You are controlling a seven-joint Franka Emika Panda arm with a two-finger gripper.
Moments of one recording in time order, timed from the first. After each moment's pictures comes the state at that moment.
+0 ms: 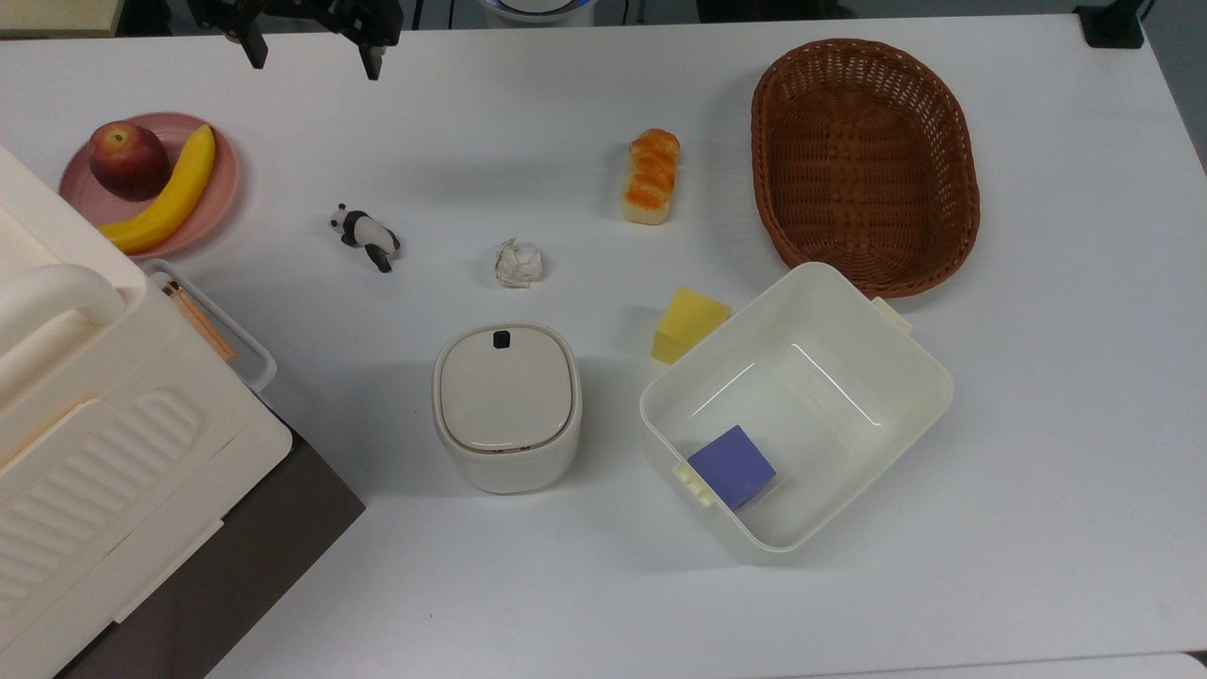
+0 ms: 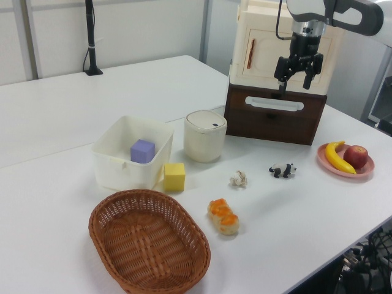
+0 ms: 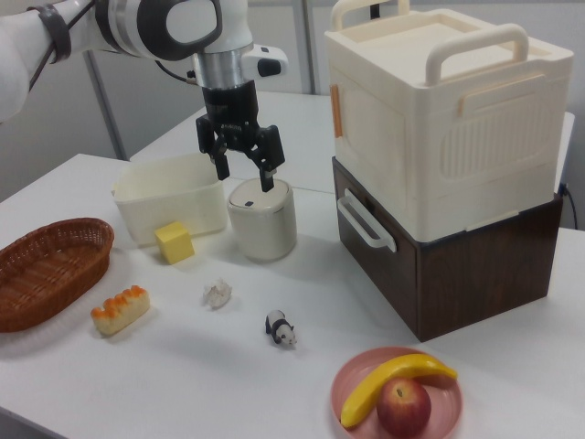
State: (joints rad) arm -0.15 0.13 -0.06 -1.47 -0.02 1.58 -0.12
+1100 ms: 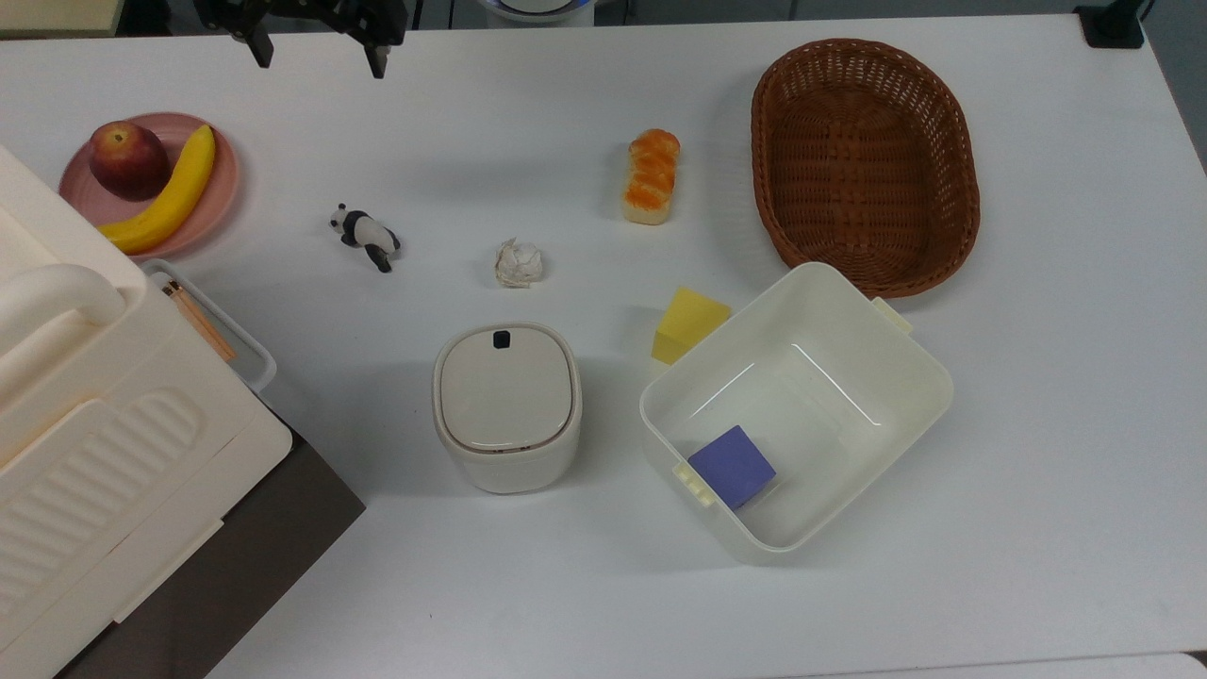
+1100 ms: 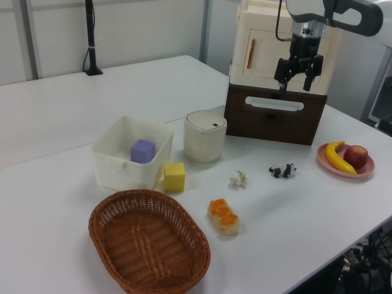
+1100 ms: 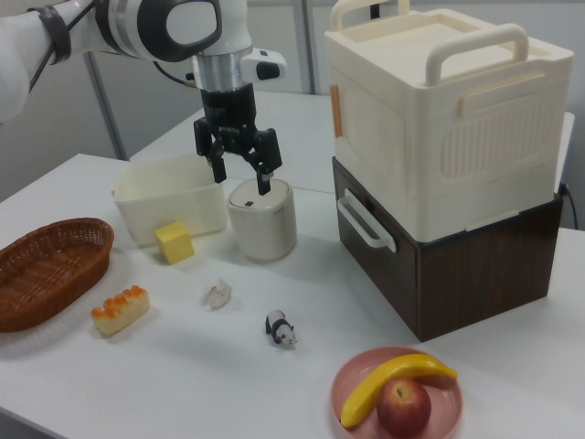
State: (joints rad) arm -0.15 0.13 -0.06 -1.48 -0.02 1.56 -0.13
